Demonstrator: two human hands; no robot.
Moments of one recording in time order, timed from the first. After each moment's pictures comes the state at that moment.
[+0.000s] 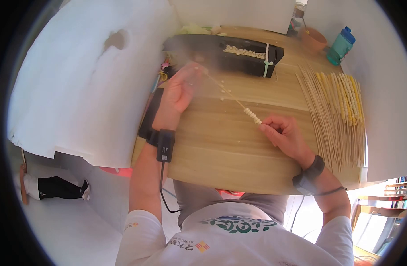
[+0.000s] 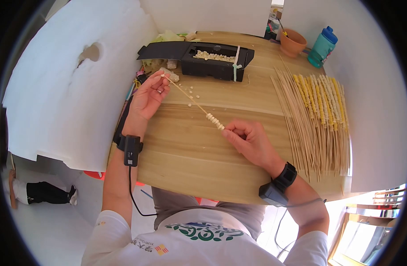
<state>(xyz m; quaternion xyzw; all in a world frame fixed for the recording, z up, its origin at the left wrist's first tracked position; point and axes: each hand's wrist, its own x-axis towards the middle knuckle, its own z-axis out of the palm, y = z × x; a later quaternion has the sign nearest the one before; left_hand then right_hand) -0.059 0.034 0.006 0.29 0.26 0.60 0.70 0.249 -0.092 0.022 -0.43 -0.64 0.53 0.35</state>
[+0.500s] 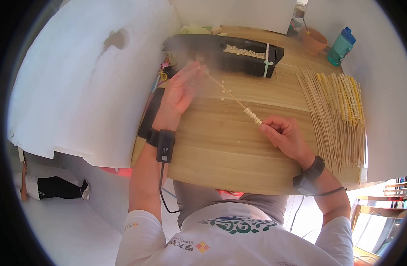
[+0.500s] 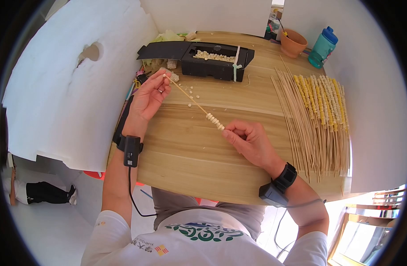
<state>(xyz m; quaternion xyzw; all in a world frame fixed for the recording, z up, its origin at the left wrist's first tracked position) -0.054 0.029 0.010 0.31 0.27 0.59 0.69 0.249 -0.093 0.019 -0.43 -0.63 0.54 0.35</state>
